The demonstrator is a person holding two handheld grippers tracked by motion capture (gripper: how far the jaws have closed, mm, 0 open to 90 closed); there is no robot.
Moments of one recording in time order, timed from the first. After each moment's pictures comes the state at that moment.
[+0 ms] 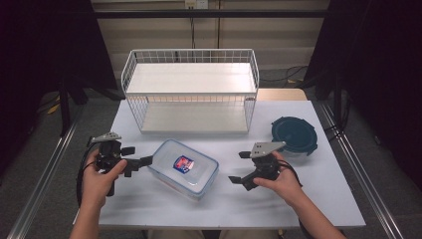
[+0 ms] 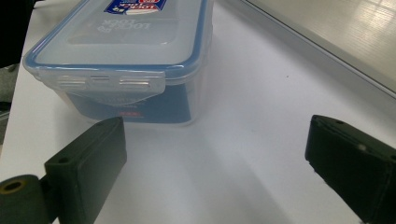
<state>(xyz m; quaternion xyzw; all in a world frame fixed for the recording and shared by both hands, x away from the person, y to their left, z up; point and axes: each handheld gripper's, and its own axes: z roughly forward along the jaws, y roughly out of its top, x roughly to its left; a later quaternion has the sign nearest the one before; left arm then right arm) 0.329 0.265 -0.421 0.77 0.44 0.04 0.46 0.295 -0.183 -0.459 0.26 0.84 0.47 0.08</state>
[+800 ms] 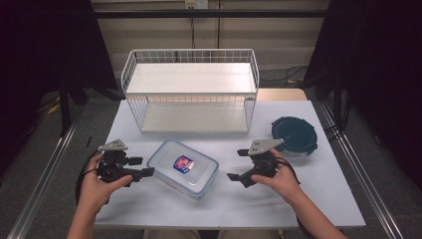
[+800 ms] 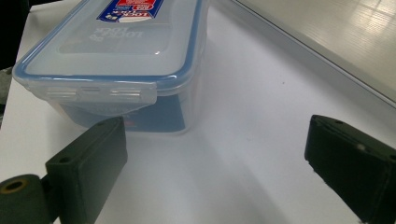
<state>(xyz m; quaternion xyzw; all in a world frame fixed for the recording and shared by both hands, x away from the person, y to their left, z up) 0.307 0.257 -0.421 0.83 0.37 0.03 0.41 0.302 -0.179 -0.457 0.26 0.84 0.48 0.08</state>
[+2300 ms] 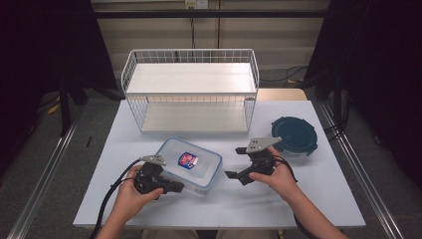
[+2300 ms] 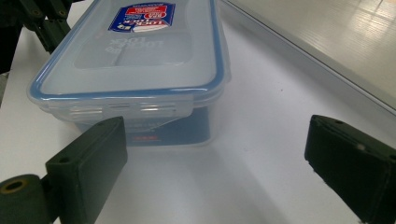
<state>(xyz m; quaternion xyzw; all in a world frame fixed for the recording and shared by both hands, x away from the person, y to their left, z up) 0.291 0.173 -0.451 0.86 0.29 -0.11 0.40 0.308 -0.175 -0.458 0.26 0.83 0.48 0.08</state>
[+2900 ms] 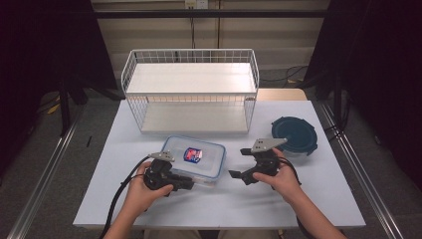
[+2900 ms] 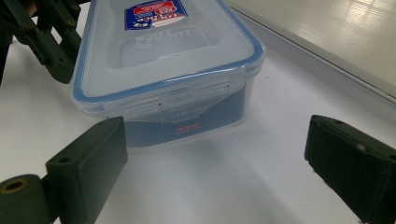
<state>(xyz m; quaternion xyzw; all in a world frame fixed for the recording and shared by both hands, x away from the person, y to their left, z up) 0.298 0.157 -0.452 0.86 0.29 -0.10 0.42 0.304 -0.186 -0.460 0.29 0.82 0.48 0.08</state>
